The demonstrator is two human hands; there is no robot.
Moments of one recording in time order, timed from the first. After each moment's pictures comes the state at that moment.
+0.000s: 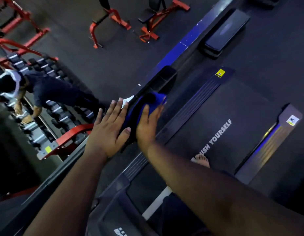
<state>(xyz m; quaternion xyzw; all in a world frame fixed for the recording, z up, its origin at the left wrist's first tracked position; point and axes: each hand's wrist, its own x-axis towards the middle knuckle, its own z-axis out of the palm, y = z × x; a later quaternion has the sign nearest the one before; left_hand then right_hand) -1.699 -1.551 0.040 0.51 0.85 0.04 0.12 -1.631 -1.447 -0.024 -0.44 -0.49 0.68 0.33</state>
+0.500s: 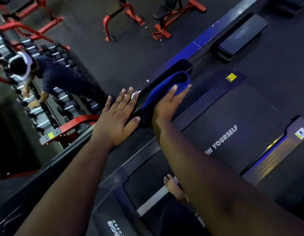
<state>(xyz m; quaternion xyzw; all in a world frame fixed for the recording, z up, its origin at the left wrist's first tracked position) -1.696 -1.551 0.040 0.50 0.86 0.05 0.12 -1.649 -1.400 -0.037 -0.51 -0.44 0.61 0.41</state>
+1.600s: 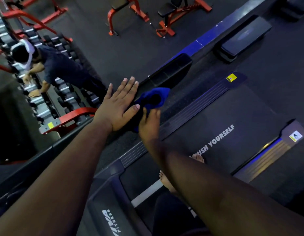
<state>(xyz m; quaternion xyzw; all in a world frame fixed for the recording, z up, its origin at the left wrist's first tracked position) -1.696 -1.553 0.042 0.50 0.86 0.04 0.13 -1.594 -1.484 -0.064 -0.38 -0.68 0.60 0.21</state>
